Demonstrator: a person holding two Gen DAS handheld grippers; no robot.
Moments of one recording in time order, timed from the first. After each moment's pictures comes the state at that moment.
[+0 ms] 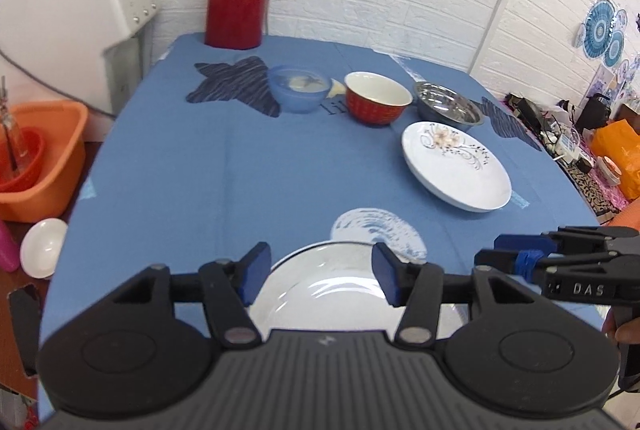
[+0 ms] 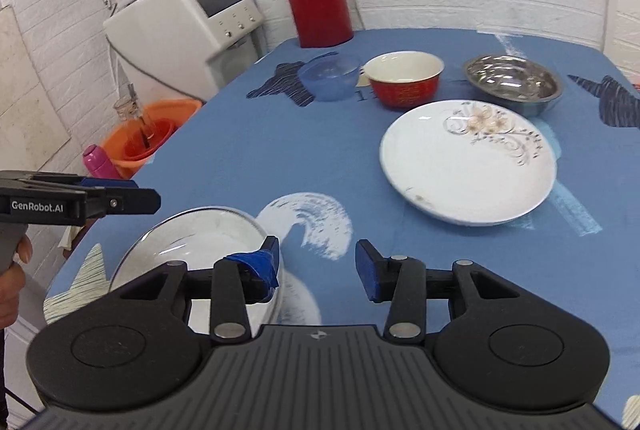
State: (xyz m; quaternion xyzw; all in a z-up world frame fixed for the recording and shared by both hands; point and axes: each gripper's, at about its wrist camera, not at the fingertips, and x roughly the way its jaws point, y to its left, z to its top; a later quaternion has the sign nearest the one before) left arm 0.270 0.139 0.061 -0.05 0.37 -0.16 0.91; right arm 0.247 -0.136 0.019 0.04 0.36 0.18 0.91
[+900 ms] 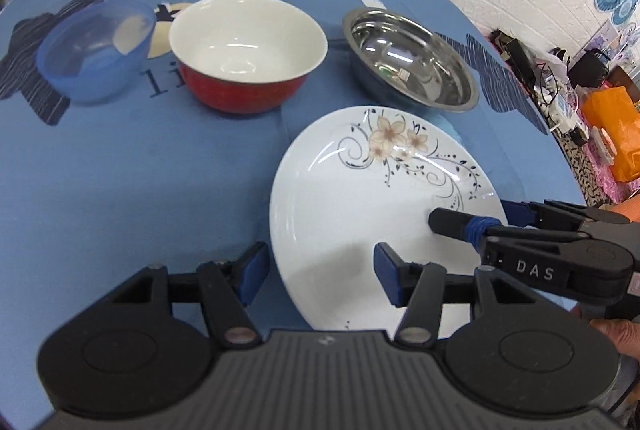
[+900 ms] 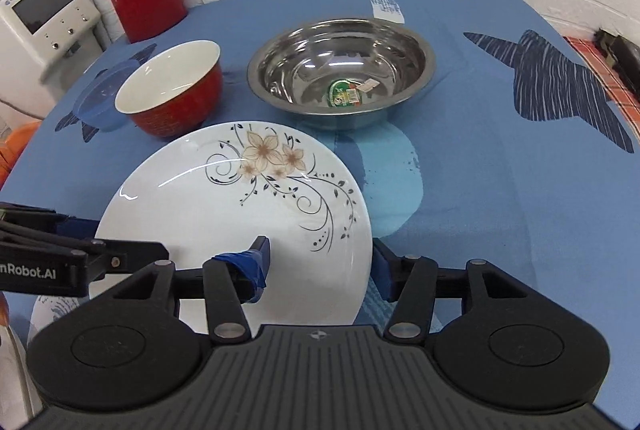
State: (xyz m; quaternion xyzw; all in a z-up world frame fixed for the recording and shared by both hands) left arm 0.463 -0.031 -0.003 -0.05 0.50 -0.22 0.84; right arm 0.401 -0.243 -0.030 0.04 0.44 0.06 0.89
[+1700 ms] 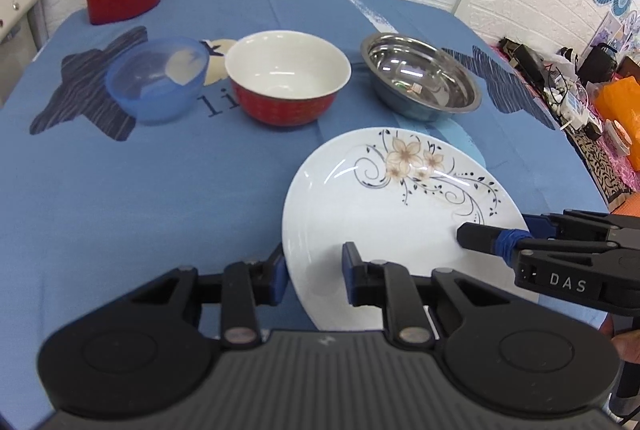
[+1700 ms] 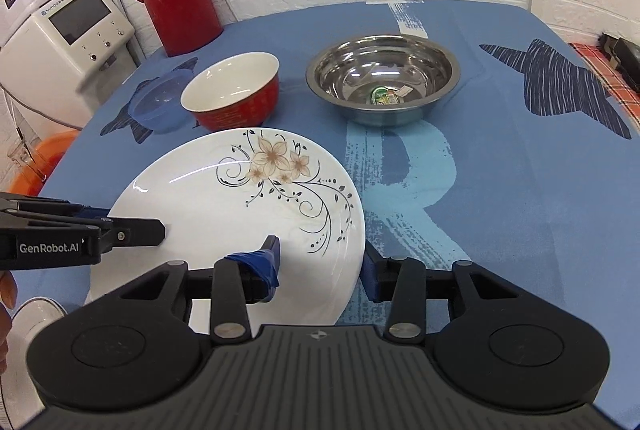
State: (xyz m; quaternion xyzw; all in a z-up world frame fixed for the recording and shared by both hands) left arm 0.426 -0.005 0.025 -0.01 0.46 -0.19 0.87; right arm 0.356 -0.217 -0.004 0.07 0.41 0.08 0.91
